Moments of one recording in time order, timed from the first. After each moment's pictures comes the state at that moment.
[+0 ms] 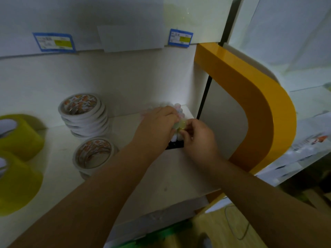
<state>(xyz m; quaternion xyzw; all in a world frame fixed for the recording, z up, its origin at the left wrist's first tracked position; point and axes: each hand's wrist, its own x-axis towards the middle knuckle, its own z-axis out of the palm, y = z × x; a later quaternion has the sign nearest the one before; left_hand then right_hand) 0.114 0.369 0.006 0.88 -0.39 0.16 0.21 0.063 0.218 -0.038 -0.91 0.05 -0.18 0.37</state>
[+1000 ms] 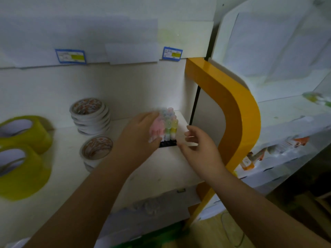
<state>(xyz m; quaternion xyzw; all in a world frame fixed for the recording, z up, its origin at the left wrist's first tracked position) 0.039 0.409 0.038 0.90 -0.29 0.20 0.25 -0.022 0.226 0.009 -0.88 0.08 -0.15 0.45</state>
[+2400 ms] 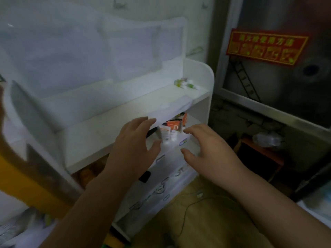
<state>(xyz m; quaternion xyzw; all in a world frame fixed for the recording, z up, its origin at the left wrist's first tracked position) -0.160 -0.070 0.057 0.87 -0.38 0.11 0.28 -0.289 -0.239 0.048 -0.94 0.12 -0.20 0.24</state>
